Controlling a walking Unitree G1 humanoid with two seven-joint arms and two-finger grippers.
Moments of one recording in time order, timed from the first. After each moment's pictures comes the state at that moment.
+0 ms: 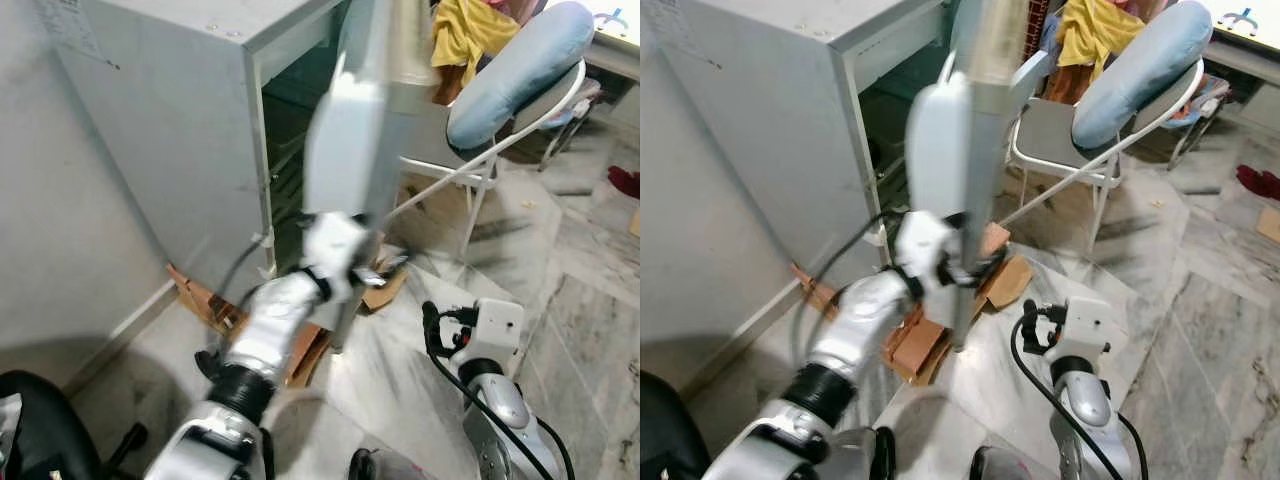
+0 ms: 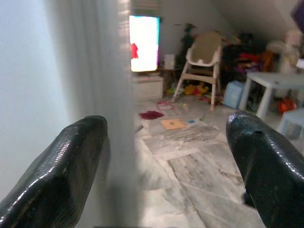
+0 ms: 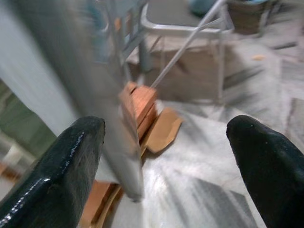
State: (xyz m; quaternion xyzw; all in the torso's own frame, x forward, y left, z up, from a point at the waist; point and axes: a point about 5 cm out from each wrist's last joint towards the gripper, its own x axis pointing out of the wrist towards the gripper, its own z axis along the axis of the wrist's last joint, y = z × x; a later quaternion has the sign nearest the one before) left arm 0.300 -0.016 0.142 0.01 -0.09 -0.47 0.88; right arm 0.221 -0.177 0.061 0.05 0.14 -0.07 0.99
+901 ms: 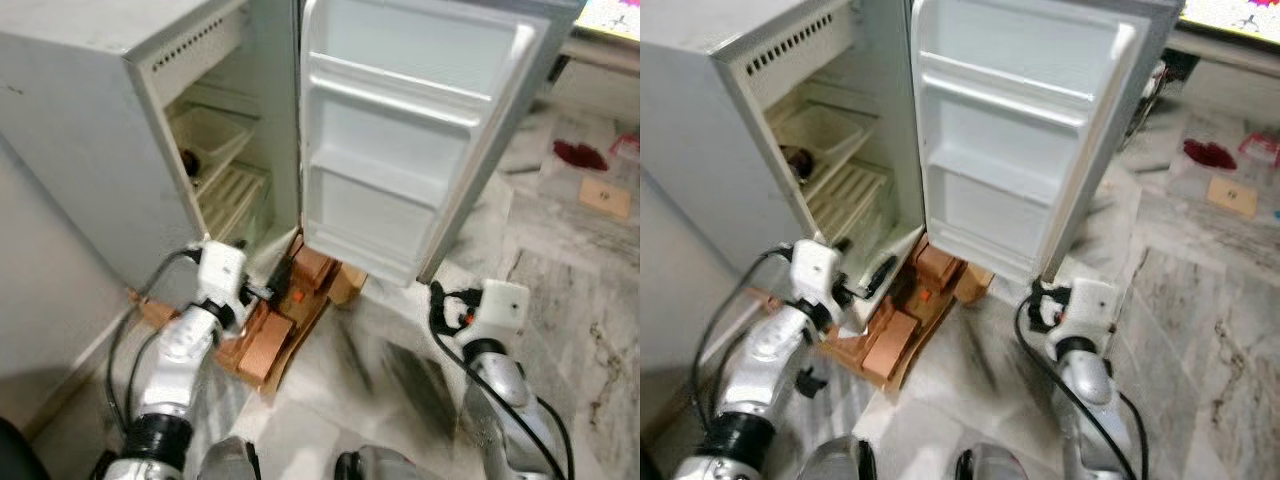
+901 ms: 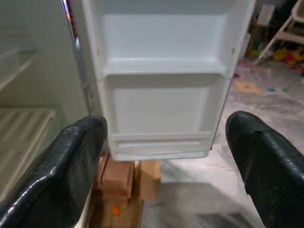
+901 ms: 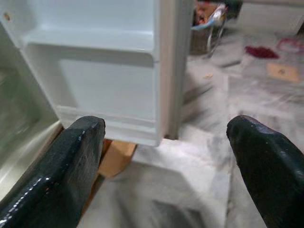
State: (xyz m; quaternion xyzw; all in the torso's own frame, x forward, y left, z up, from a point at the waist) left arm 0.284 0.129 0.074 0.02 0.02 -0.24 0.97; right arm 0.238 -0.189 0.065 0.04 0.11 -0.09 0.99
